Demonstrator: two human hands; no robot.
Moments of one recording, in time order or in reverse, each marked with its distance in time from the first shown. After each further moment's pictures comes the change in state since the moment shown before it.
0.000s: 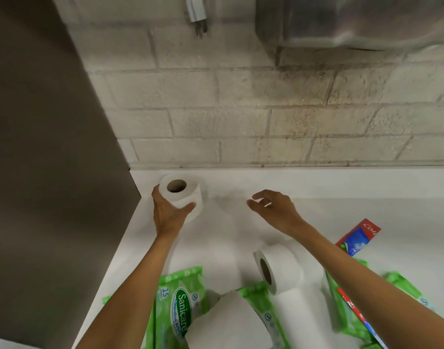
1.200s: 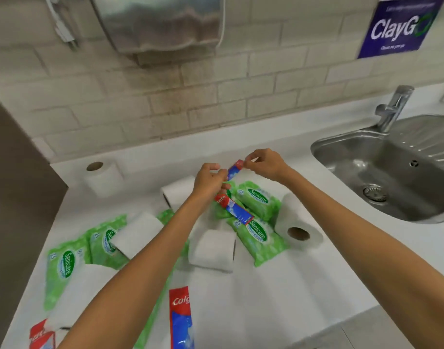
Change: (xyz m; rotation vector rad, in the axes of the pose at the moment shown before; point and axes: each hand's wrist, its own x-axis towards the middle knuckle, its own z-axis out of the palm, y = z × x) left_hand -0.306 0.186 0.058 -0.248 -0.760 -0.036; right_hand -0.211 0.095 -0.162 0.005 0.241 0.107
